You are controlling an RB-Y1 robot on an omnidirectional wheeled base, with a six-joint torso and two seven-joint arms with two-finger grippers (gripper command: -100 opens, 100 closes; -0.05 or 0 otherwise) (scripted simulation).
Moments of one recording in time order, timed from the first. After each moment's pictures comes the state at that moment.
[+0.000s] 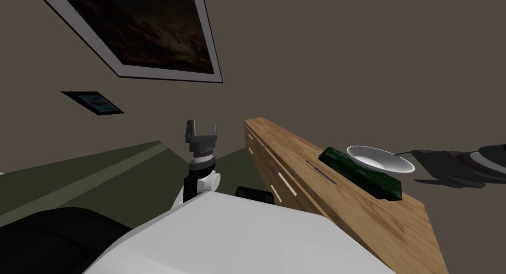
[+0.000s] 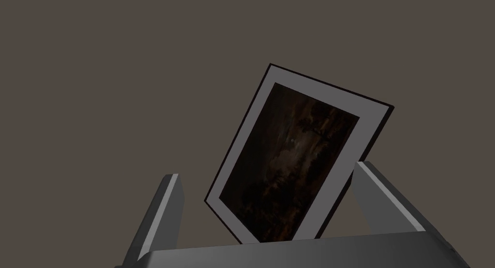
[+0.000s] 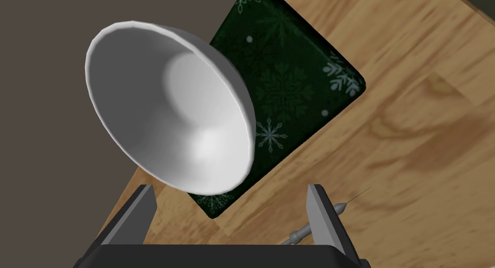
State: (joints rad) left arm 0.51 -0.02 -0.04 -2.36 0.02 -0.64 0.13; right arm 0.29 -2.03 0.17 -1.06 0.92 -0.96 0.36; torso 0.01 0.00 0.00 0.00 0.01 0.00
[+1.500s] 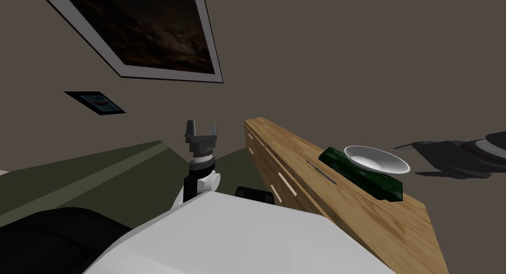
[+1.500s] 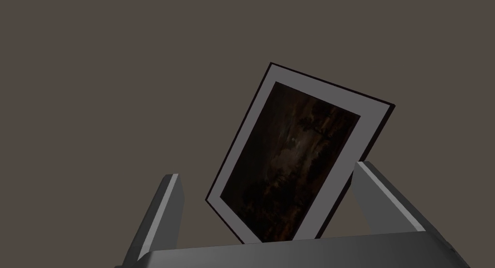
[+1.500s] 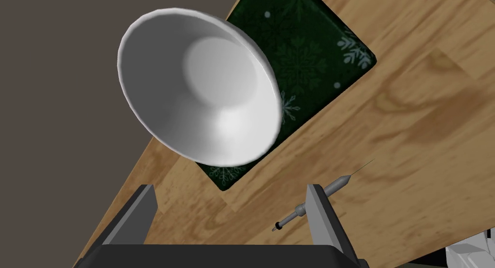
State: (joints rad) left arm 0.51 -0.02 -0.04 -2.36 0.02 -0.64 0.13; right arm 0.24 -2.10 0.16 -1.07 0.89 -1.05 0.33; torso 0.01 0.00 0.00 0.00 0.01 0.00
